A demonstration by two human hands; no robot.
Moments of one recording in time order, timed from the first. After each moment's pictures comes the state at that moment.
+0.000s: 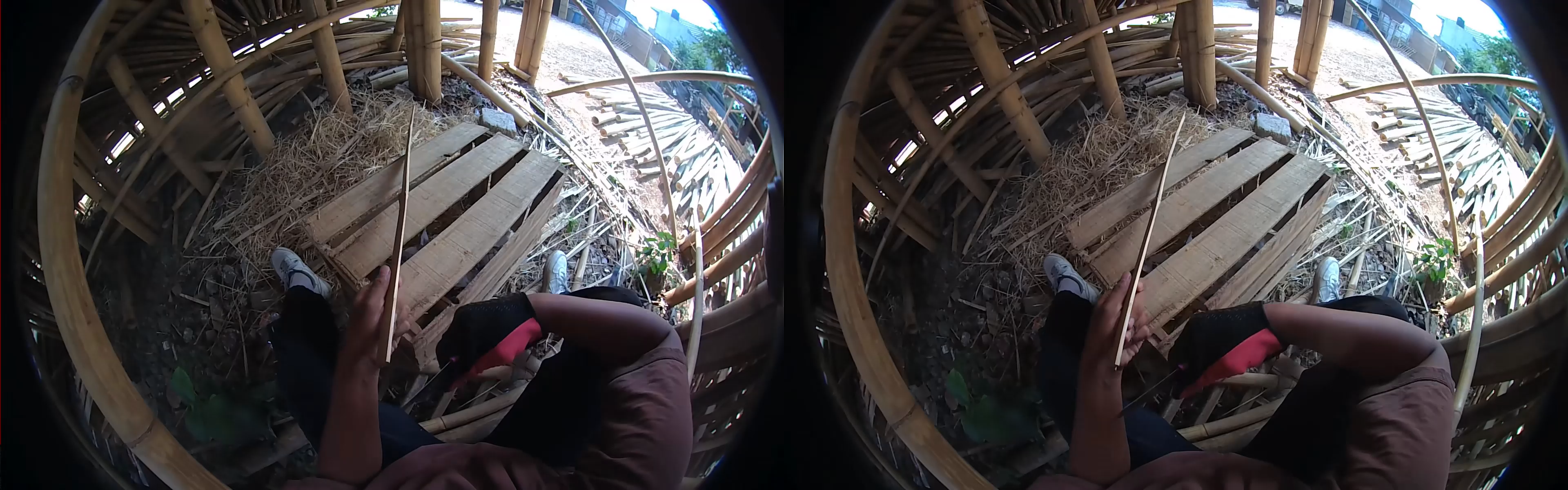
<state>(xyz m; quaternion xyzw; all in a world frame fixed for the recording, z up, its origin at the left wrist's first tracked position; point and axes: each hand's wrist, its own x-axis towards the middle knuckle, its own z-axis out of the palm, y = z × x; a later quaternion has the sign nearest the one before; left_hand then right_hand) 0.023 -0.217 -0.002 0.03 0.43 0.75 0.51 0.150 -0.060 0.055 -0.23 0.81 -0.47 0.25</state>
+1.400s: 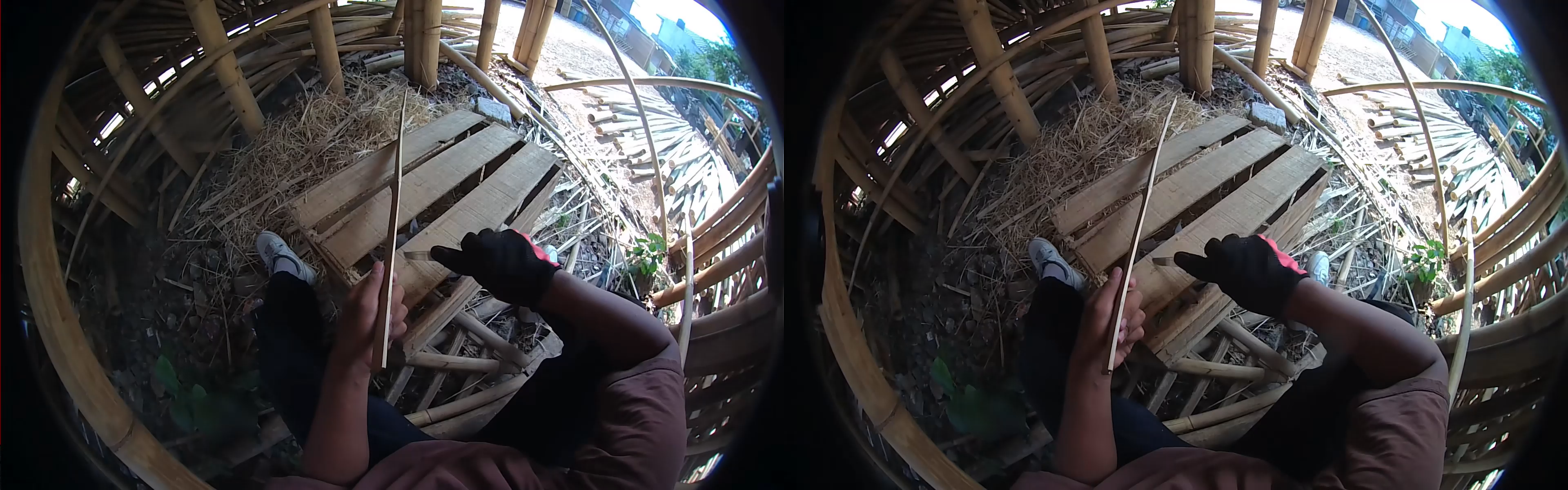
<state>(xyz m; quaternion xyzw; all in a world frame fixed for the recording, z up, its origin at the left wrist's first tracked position) 0.035 -0.218 0.002 0.02 0.39 0.75 0.54 0.157 -0.003 0.013 -0.04 1.00 0.07 -0.03</state>
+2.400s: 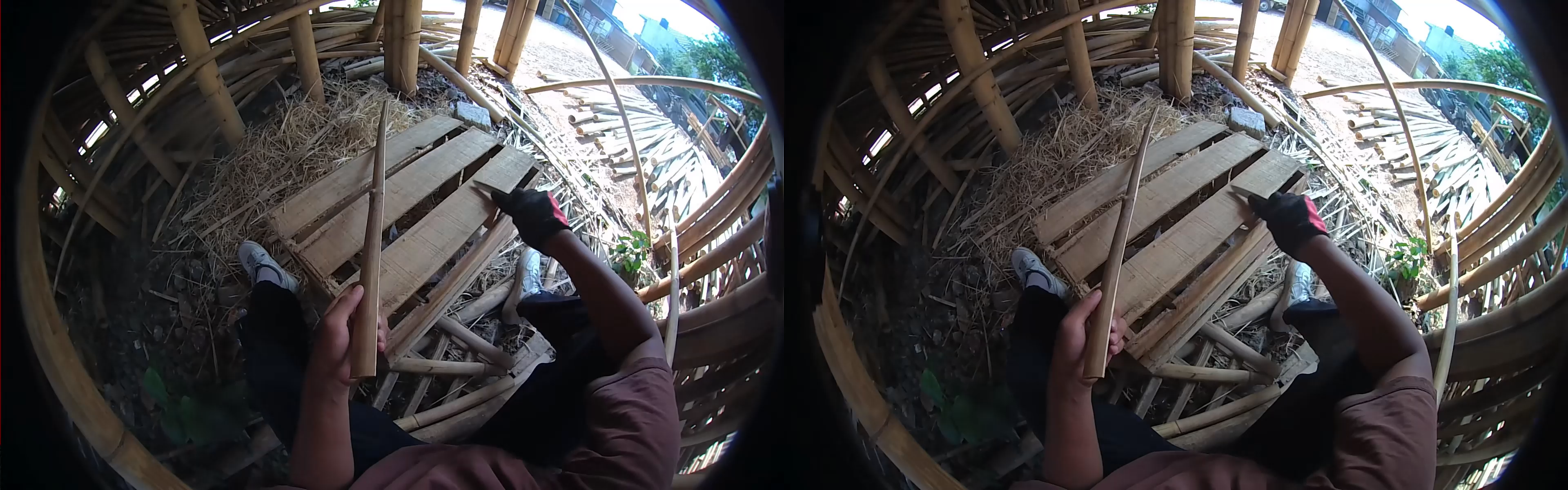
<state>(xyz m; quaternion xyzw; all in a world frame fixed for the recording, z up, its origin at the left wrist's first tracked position) 0.039 -0.227 0.005 0.01 0.40 0.74 0.54 0.185 0.121 -0.003 0.17 0.97 0.18 -0.06</state>
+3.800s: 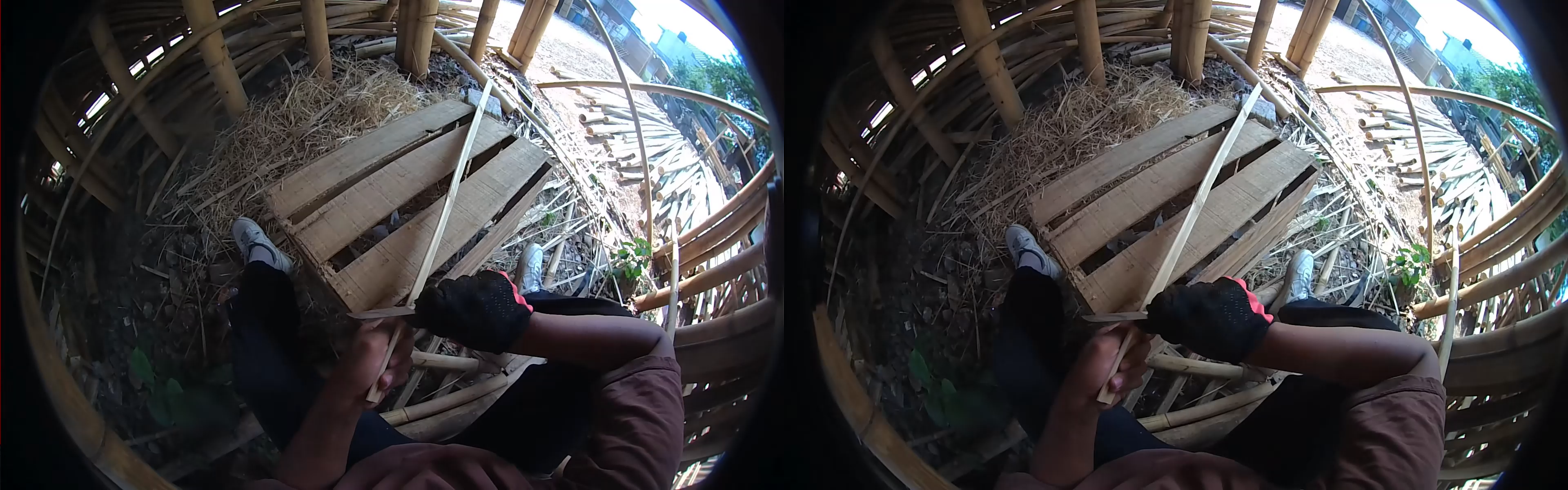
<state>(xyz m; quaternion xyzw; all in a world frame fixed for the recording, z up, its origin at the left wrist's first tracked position) 0.073 -0.234 -0.010 0.00 0.39 0.66 0.64 0.169 -0.058 0.035 -0.01 0.99 -0.13 0.00</state>
